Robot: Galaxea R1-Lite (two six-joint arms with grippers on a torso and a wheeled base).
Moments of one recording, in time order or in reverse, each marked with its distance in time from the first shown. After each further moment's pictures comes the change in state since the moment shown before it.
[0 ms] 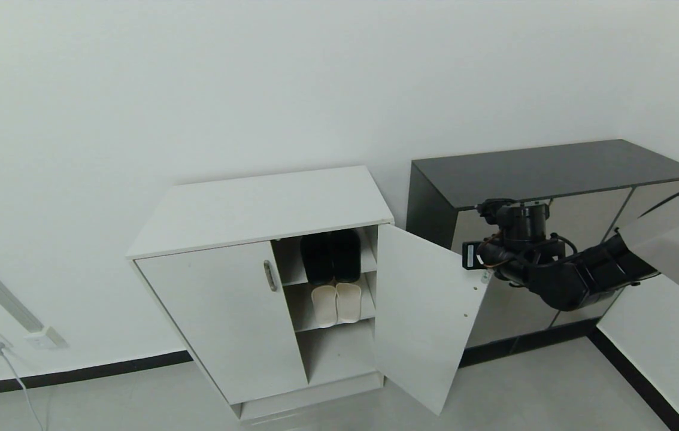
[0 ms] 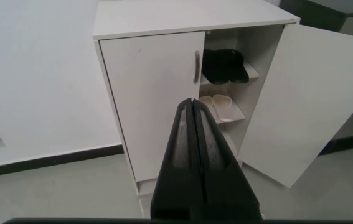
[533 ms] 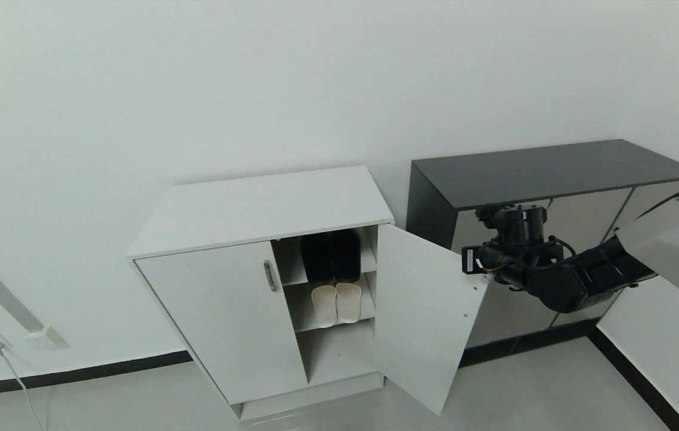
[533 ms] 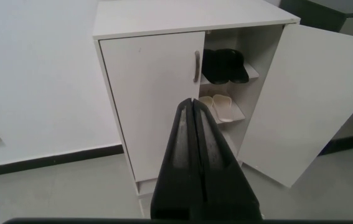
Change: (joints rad) left arm 0.000 0.000 0.000 0.000 0.000 -0.001; right arm 0.001 0.007 0.006 0.020 0.000 0.000
